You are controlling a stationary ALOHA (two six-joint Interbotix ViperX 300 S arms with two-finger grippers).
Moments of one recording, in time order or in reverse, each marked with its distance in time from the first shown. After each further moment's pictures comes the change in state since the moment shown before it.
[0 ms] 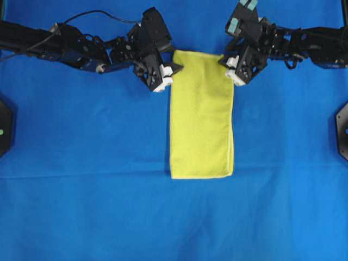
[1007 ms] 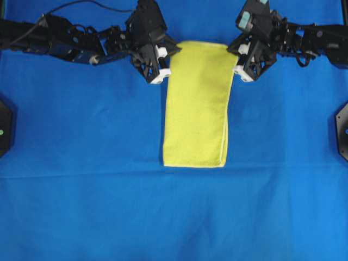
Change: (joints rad) left arm 0.015 -0.097 0.008 0.000 0.044 0.051; right arm 0.003 -0.153 0.028 -0.011 0.103 0.000
